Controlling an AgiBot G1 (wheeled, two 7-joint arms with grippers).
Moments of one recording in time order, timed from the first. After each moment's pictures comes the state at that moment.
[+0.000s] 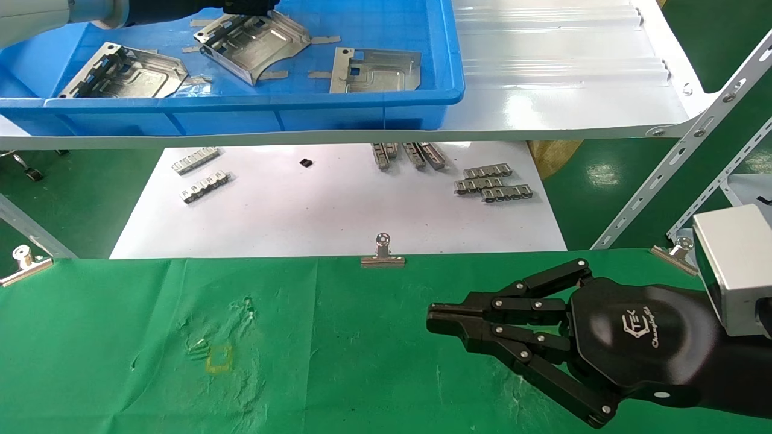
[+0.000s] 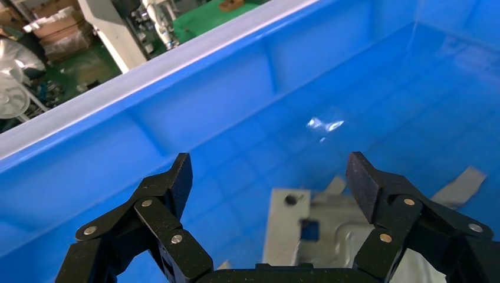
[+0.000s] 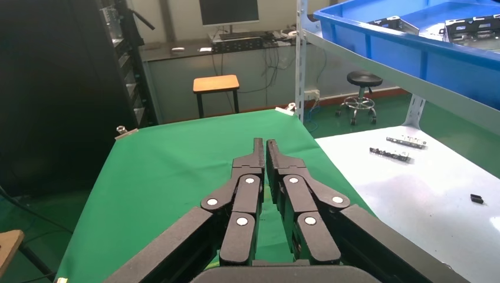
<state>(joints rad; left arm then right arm) -2.10 1.29 0.56 -0.03 1.43 0.74 -0.06 1.09 -0.58 -0.35 1.26 -0.68 -1.47 0.15</state>
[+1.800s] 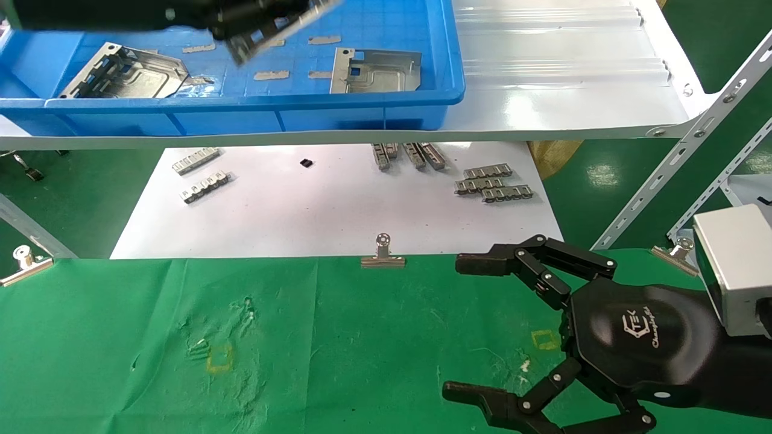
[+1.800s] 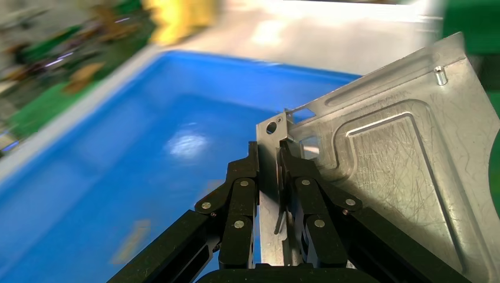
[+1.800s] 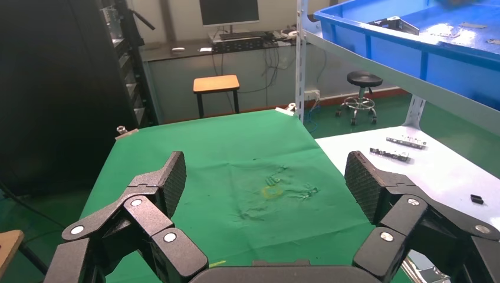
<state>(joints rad) -2.15 1.12 0.53 -0.12 1.36 1.39 0.12 1.09 -0.58 -0.35 1.26 -0.68 -1.47 0.15</state>
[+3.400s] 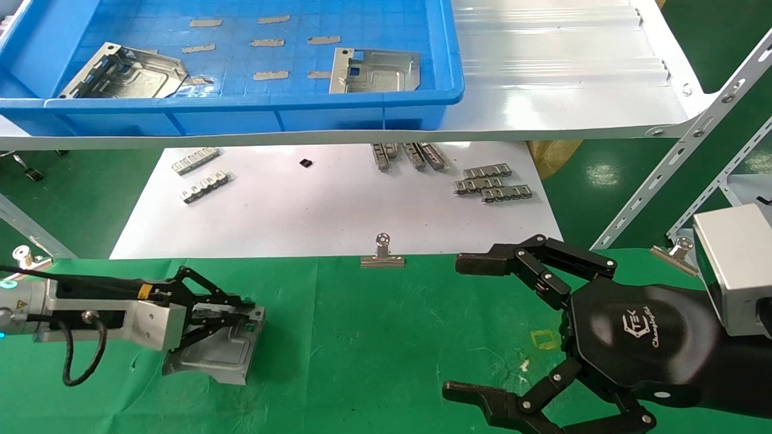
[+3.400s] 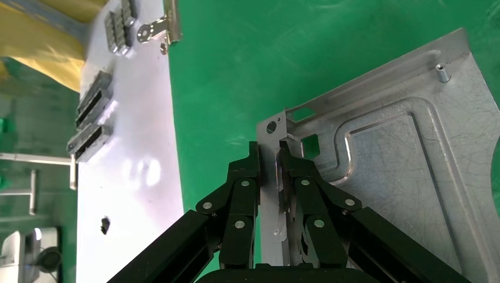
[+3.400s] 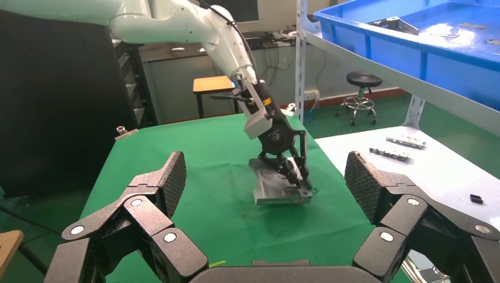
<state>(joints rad) -1.62 0.90 0.79 -0.24 1.23 1.47 1.08 1.09 -0.58 -0.35 1.26 -0.68 -1.47 0.15</state>
